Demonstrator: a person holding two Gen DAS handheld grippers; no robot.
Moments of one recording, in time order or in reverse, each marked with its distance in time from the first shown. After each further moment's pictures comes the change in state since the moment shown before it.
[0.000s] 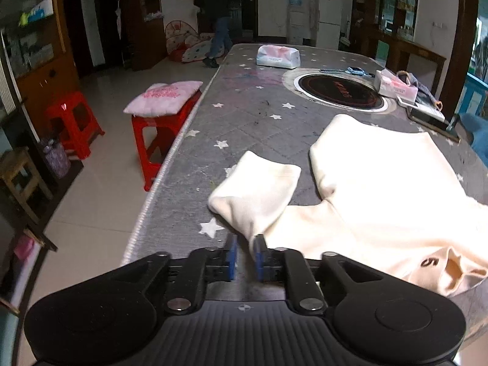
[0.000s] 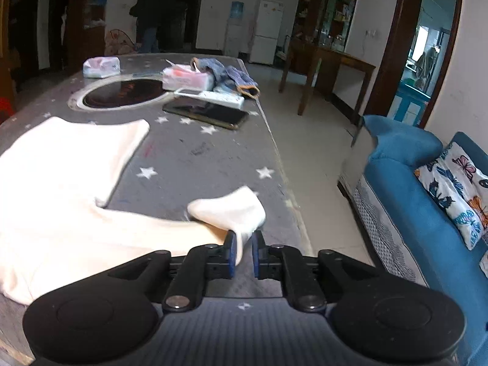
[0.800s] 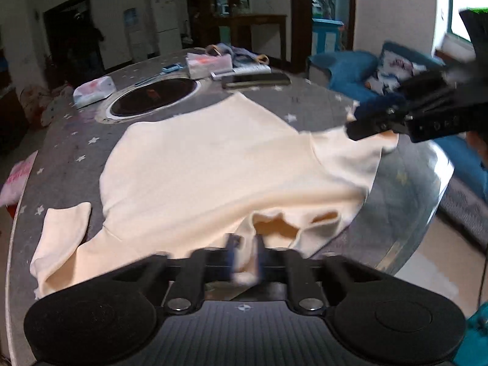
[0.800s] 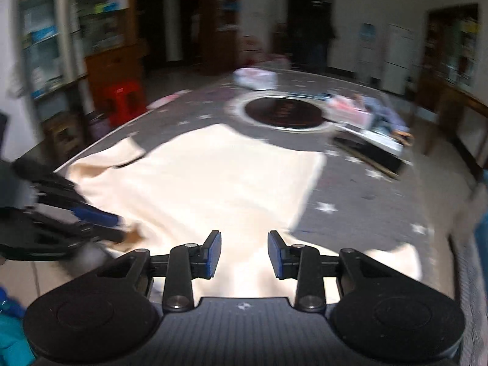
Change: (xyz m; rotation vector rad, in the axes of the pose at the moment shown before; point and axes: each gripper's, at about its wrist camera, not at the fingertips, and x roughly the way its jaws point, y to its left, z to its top) left arm -0.002 -0.135 -0.034 0.446 -0.048 -0.410; right arm -0.051 0.091 0.020 -0.269 -0.057 0.514
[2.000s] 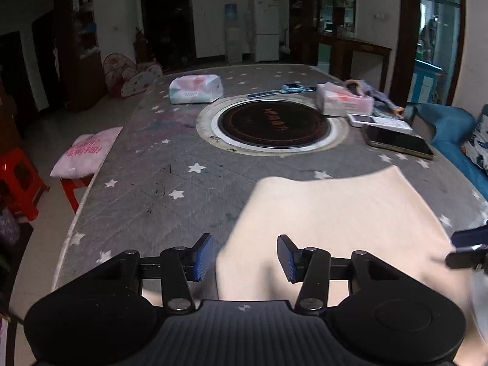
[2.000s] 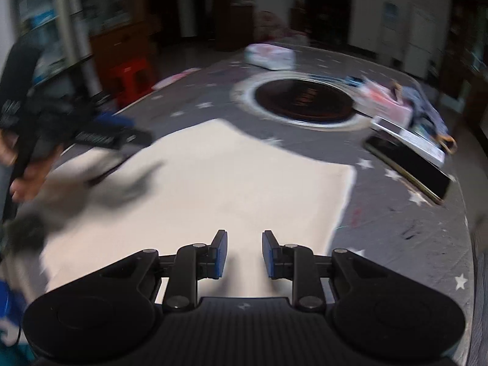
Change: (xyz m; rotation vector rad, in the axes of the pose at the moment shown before) left arm 0.086 0.144 0.081 -0.294 -0.026 0.272; right arm 0.100 -0.027 0.056 0.016 0.100 0.041
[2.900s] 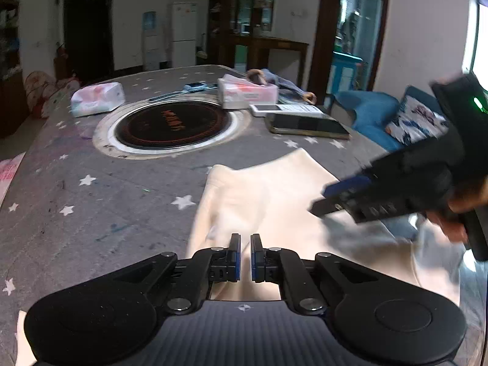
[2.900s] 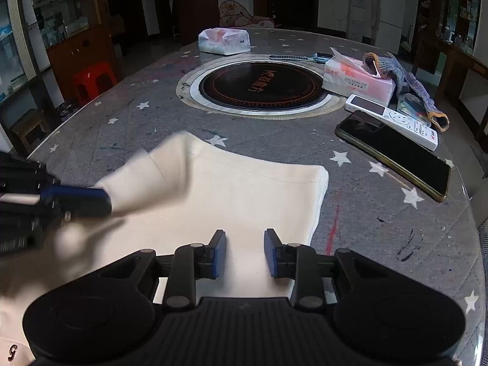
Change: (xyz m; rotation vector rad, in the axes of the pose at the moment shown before) left arm -0.002 -0.056 -0.015 0.175 -0.050 -0.326; right arm 0.066 -0.039 0.019 0.091 0.042 -0.068
